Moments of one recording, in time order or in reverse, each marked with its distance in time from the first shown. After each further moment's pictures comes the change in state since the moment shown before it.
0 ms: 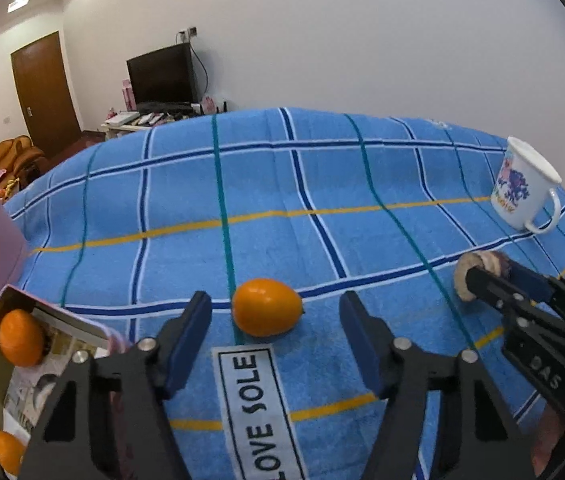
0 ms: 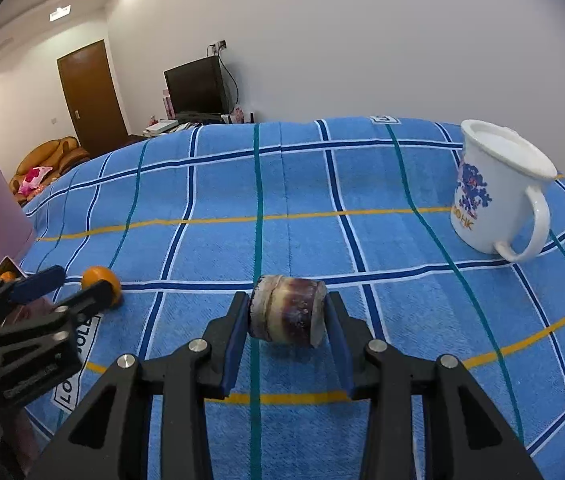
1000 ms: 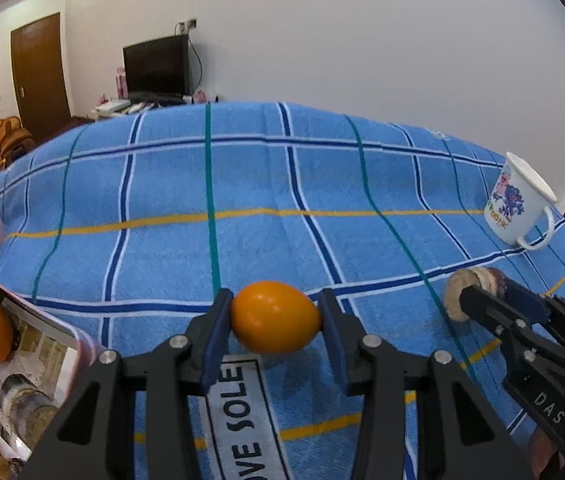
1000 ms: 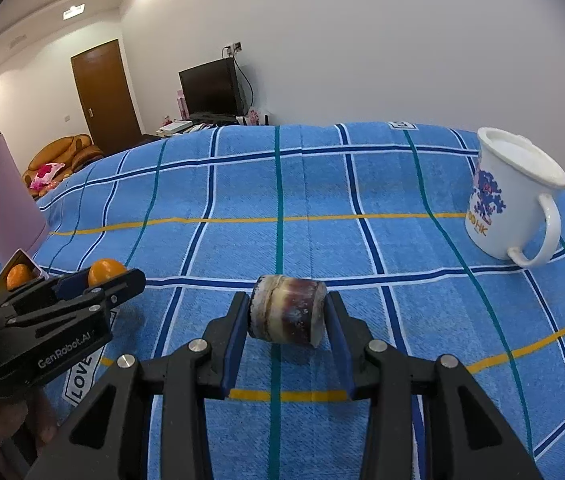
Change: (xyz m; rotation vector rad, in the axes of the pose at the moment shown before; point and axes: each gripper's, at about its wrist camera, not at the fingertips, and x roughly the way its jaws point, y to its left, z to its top) left arm 0.003 0.010 -0.007 -0.057 -0.015 -0.074; right arm -0.003 0.009 -0.002 -0.029 -0.016 0.046
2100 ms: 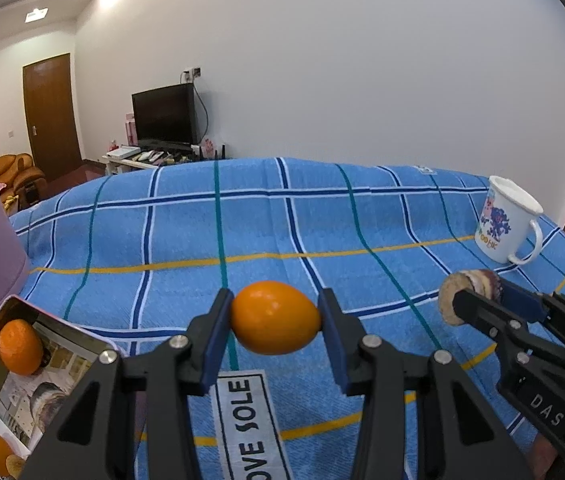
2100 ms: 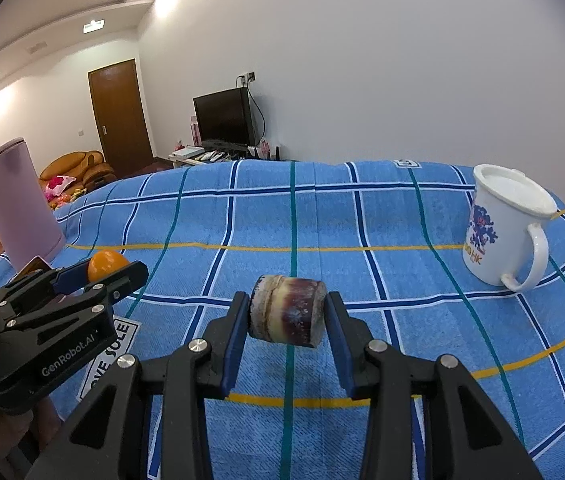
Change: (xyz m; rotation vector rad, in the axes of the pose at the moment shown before) left arm -0.030 -0.008 -0.002 0.035 -0.180 0.036; right arm -0.027 0.005 -0.005 -0.031 -0.128 0.021
